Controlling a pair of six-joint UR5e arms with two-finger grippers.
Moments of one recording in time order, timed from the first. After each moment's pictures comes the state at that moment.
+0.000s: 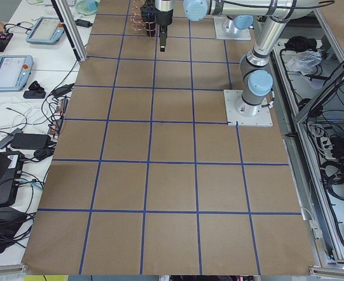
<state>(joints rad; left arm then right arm) -1.55 -1.52 -1.62 -1.51 1.65 0.01 1.64 -1.66 1.55 -1.67 -1.51 -0.04</state>
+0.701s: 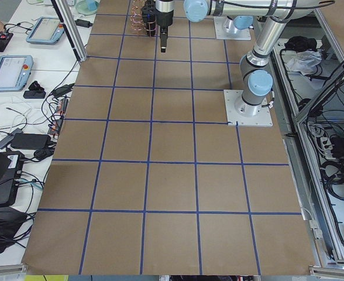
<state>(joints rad) -1.55 -1.52 -1.63 -1.51 1.65 0.01 1.63 -1.68 1.54 -1.42 -1.57 0.02</state>
